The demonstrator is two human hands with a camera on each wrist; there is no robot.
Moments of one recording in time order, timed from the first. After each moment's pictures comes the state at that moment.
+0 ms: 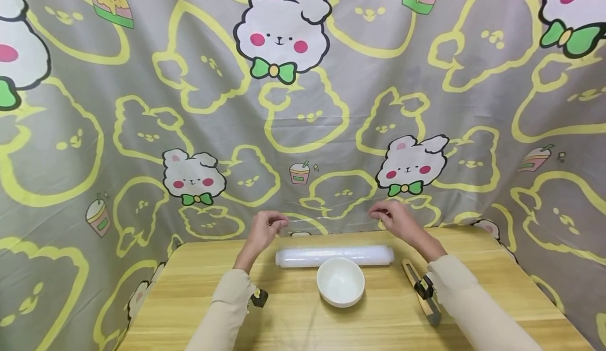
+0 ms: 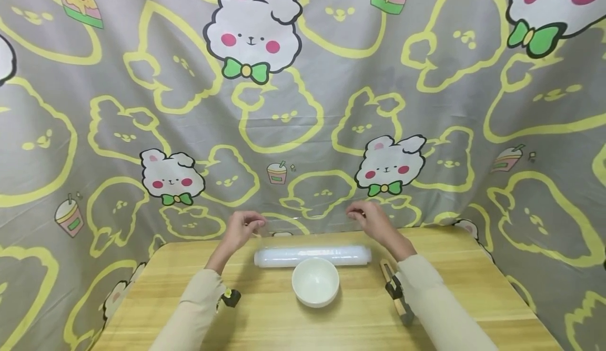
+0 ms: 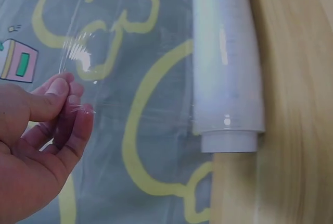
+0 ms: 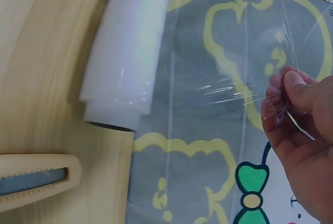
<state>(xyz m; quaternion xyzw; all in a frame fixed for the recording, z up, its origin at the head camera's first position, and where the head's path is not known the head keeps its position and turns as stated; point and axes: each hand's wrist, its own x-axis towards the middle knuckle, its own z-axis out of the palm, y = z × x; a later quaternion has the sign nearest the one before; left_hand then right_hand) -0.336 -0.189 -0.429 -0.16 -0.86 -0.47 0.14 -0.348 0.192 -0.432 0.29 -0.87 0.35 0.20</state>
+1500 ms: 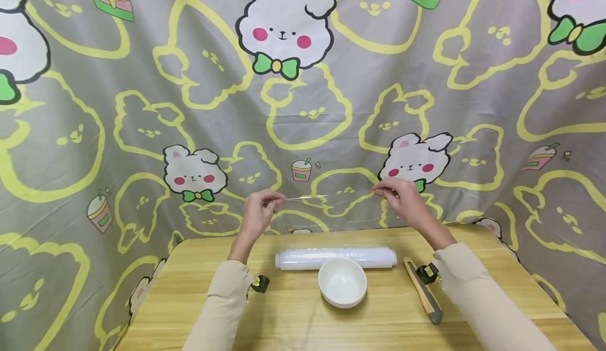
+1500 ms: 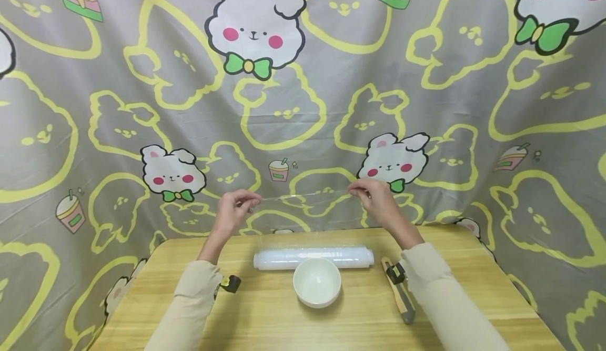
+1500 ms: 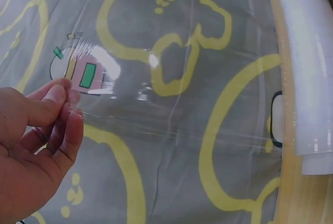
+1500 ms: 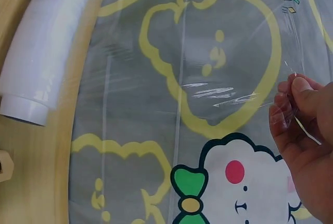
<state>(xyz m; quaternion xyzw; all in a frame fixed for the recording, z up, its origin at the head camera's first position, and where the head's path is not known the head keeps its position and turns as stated) -0.328 -0.187 -0.374 -0.16 -0.85 -0.45 0.24 -0.346 0.187 -0.381 0.31 -0.83 0.35 0.31</state>
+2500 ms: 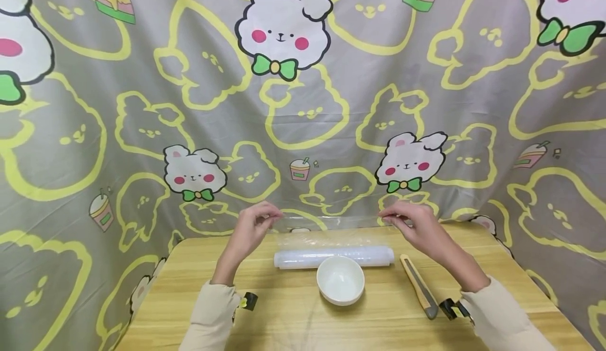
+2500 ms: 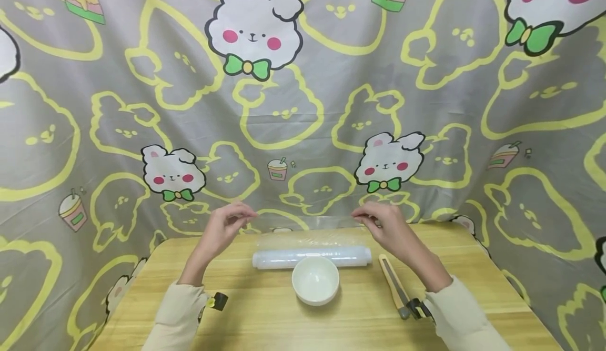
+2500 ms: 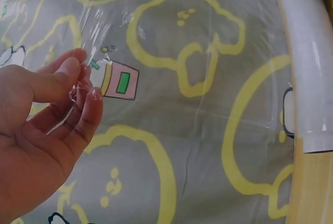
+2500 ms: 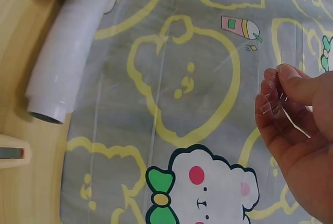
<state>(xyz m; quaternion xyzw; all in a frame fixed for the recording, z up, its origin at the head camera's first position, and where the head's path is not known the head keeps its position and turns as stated) -0.276 -0.201 -0.374 -0.27 -0.84 -0.42 0.20 -0.266 0.200 -0.382 0.37 -0.81 0.33 0.30</state>
